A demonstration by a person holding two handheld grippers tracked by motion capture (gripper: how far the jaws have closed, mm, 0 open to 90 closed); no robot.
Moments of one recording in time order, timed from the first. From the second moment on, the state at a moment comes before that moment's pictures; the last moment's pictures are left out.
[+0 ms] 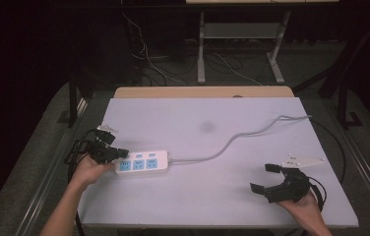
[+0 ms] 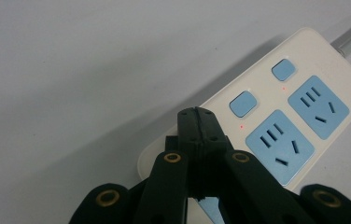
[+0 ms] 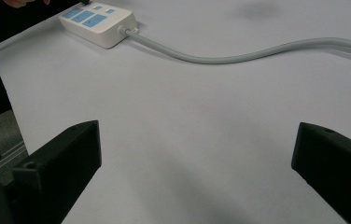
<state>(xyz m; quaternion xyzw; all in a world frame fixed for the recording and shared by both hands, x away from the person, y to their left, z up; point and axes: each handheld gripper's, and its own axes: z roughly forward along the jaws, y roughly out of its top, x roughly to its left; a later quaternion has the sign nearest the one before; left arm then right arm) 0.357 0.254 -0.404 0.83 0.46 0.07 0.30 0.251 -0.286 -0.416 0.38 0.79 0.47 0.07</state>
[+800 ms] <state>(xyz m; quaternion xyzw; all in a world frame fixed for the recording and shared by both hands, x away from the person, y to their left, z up) 0.356 0.252 -0.404 0.83 0.46 0.07 0.29 0.251 -0.291 -0.413 0.39 0.79 0.48 0.07</state>
